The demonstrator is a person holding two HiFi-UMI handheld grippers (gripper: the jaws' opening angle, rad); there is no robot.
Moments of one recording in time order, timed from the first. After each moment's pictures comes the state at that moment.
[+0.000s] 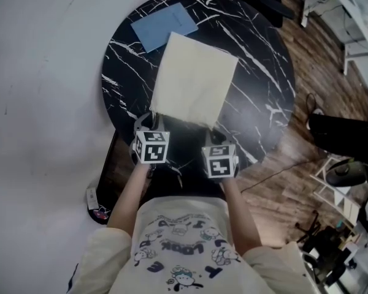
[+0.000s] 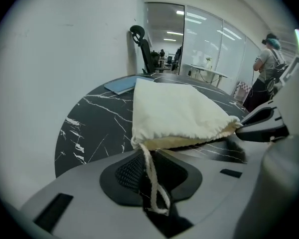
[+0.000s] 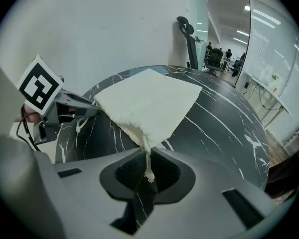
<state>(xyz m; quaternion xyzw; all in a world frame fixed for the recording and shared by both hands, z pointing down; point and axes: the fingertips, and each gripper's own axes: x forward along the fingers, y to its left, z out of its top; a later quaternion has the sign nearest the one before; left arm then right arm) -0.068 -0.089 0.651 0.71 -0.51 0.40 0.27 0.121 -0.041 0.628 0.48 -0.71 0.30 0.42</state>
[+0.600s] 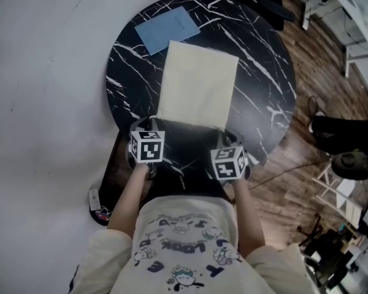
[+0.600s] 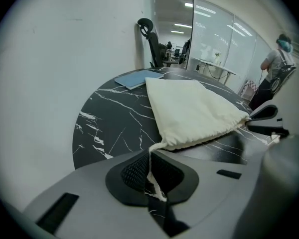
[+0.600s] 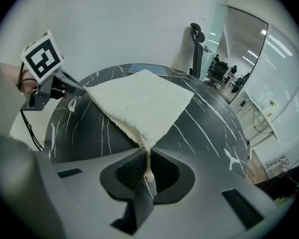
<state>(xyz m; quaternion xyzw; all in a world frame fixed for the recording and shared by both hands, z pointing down) -0.095 -0.079 0.640 0.68 -0.52 0.43 0.31 0.158 -0.041 0.617 0.48 -0.70 0.22 0.49</state>
